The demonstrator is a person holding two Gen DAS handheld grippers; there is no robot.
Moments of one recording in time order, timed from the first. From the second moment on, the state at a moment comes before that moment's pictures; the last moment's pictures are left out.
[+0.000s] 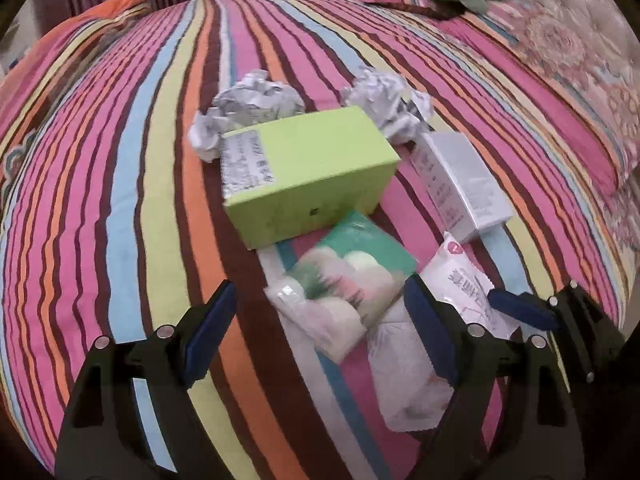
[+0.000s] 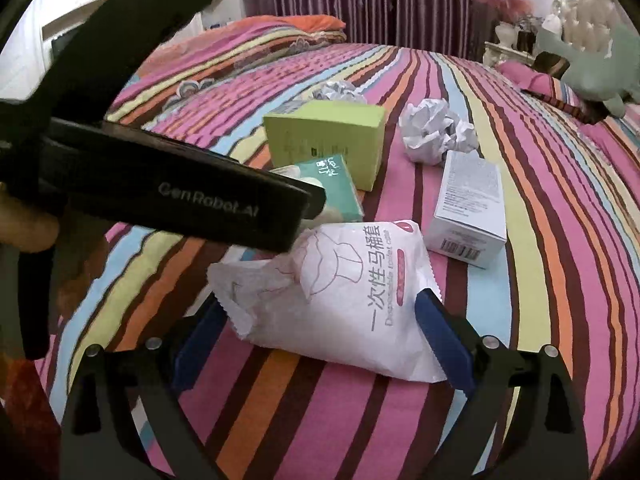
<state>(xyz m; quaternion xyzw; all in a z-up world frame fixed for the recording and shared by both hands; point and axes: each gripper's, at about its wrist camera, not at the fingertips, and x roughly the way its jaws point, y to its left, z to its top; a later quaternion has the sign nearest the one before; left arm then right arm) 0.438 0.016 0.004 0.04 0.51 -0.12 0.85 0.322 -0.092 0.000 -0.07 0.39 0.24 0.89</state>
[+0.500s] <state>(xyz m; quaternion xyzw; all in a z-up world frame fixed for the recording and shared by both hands) 0.451 0.009 -0.015 0.12 0.53 -0.19 0.82 0.321 -0.144 -0.015 -0.06 0.42 0.21 0.88</state>
